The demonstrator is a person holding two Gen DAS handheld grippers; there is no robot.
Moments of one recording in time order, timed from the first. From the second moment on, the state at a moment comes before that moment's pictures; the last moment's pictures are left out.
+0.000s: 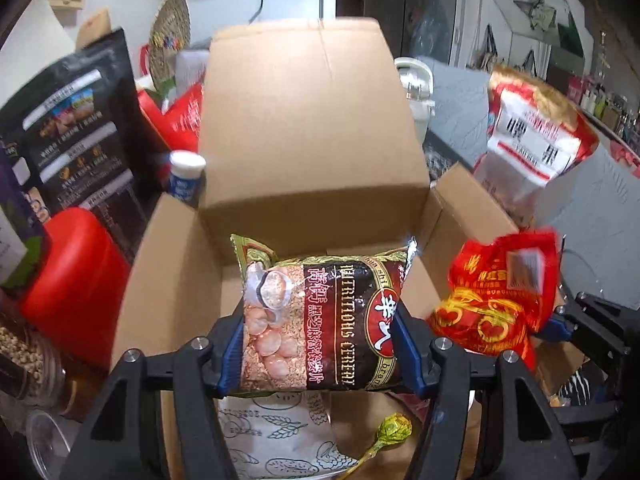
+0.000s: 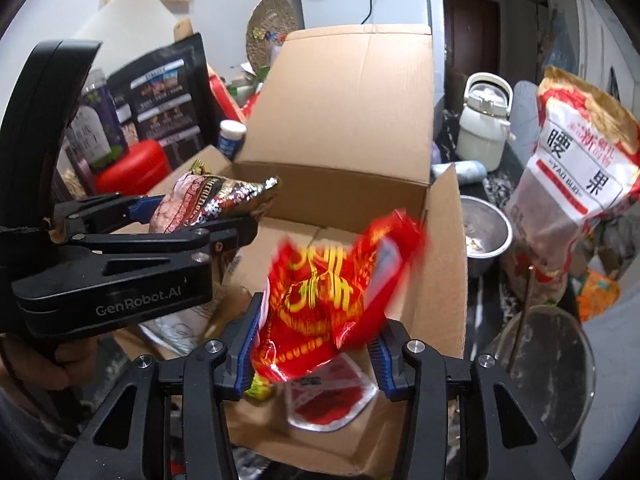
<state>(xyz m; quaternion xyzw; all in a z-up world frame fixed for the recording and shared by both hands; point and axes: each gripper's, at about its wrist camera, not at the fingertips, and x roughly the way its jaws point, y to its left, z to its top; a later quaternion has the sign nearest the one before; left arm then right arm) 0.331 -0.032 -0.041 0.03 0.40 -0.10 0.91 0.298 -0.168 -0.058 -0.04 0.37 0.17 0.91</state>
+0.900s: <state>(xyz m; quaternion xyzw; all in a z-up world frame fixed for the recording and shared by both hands) 0.333 -0.046 -0.047 0.06 0.42 -0.07 0.90 0.288 -0.167 -0.054 -0.10 0.37 0.13 0.92</state>
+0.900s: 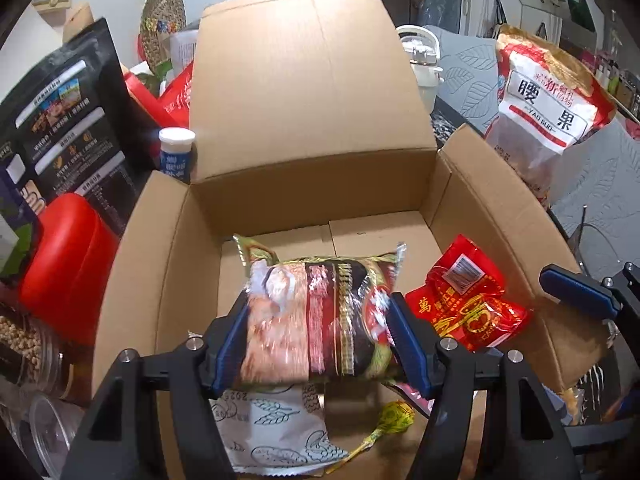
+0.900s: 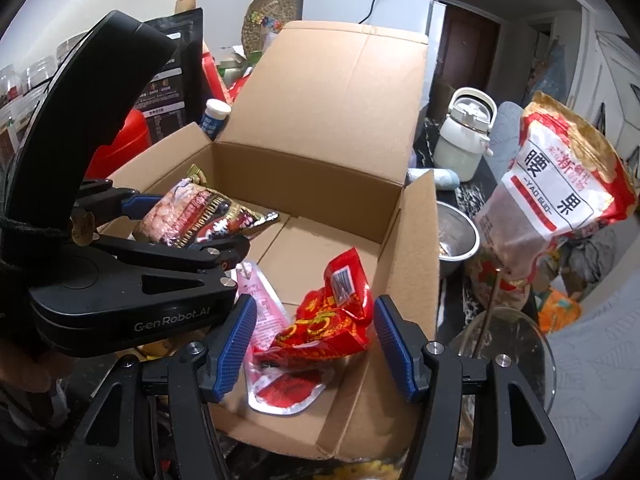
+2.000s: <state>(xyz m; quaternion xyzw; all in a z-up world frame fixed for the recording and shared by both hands) 0.187 -0.023 0.066 0.04 0.31 -0.09 0.94 0.166 -0.180 0.043 -0.06 0.28 0.12 0.95</state>
